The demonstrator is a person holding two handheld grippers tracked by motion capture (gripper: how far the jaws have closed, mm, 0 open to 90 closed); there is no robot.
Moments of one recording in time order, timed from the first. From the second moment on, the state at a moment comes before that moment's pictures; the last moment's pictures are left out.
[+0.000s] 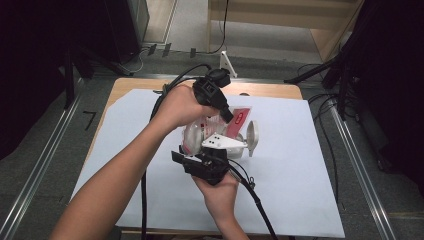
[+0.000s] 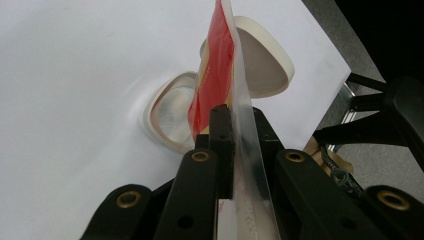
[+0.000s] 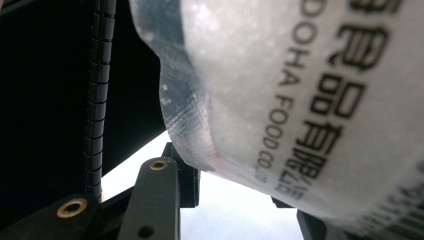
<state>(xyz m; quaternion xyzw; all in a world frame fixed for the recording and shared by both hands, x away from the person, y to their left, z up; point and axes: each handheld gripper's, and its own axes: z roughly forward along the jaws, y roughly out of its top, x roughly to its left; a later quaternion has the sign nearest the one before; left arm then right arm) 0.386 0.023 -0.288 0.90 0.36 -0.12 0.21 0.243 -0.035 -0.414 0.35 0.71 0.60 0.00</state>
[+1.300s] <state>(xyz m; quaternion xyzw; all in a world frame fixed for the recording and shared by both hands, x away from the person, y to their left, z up) 0.386 0.020 -0.283 0.90 0.36 -0.12 0.21 0.241 -0.033 -0.412 0.35 0.73 0.59 0.01</state>
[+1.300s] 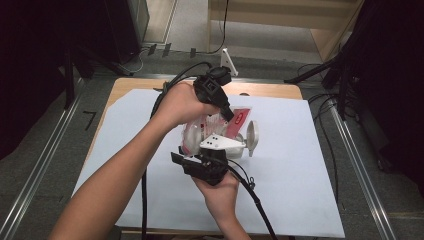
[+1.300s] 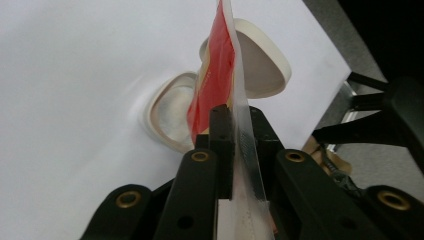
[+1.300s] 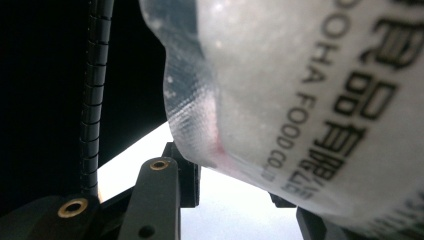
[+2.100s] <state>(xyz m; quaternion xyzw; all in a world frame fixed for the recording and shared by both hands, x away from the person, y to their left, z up) 0.389 0.015 -0.283 0.90 0.37 -0.12 0.20 0.240 -0.037 -0.409 0.35 0.72 0.60 0.02</state>
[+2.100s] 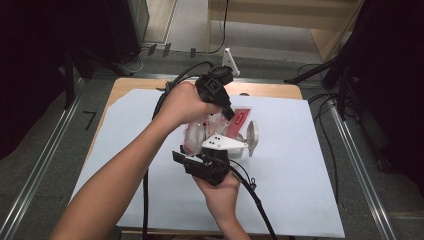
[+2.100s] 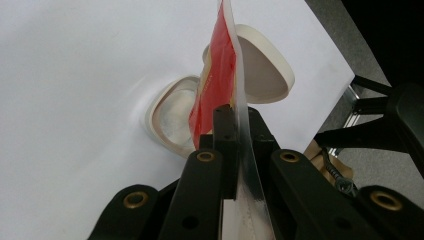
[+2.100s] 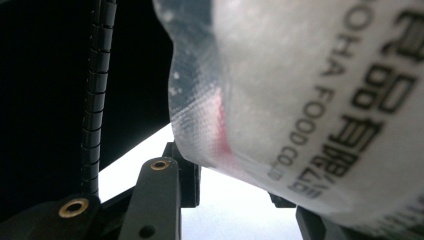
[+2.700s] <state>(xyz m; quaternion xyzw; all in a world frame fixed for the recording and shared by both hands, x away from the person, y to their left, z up) 0.386 0.011 -0.284 0.90 0.37 -0.12 0.21 0.240 -0.038 -0.410 0.36 0.72 0.60 0.02</state>
